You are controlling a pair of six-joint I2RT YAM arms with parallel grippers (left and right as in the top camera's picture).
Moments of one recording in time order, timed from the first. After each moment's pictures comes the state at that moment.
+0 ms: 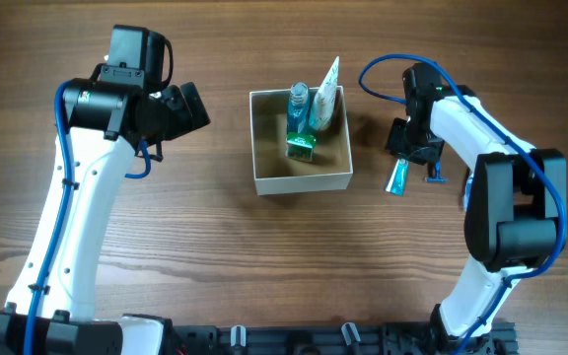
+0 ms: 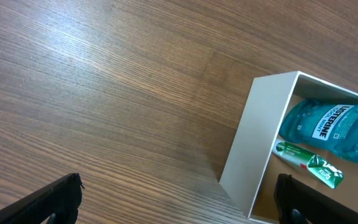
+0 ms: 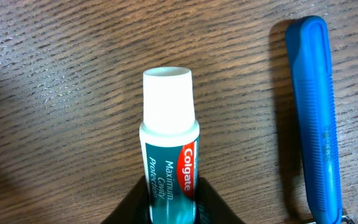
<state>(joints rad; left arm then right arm) -0.16 1.53 1.55 -1.19 -0.08 -0.55 0.08 2.00 1.30 -0.80 0.08 0.42</state>
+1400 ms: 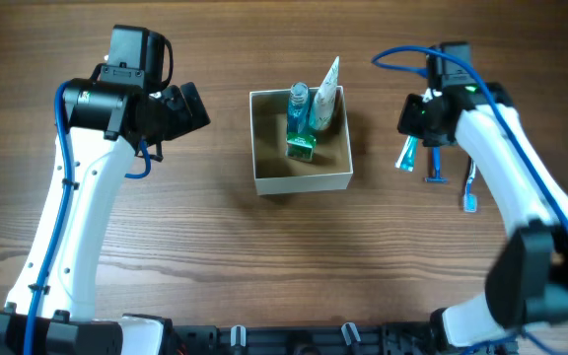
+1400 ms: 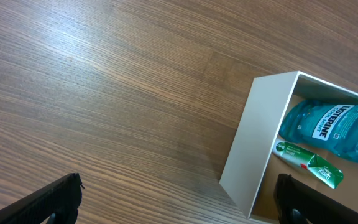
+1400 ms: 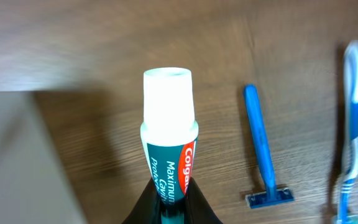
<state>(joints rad) -0.16 1.53 1.55 -1.19 -0.08 -0.55 0.08 1.69 1.31 -0.81 0.04 0.35</state>
